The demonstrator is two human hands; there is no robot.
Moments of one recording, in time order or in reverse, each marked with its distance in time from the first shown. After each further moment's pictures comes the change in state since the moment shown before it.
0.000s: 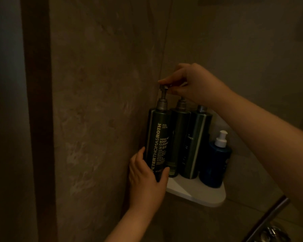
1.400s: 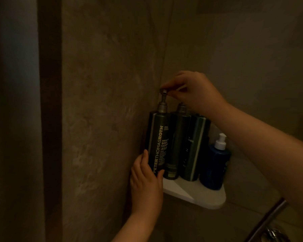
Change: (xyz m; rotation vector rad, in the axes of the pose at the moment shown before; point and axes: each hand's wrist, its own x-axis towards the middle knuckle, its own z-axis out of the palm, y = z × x) left_hand -0.003 -0.003 0.006 0.270 0.100 0.106; right_hand -0.002 0.007 0.012 0.022 0.124 -0.007
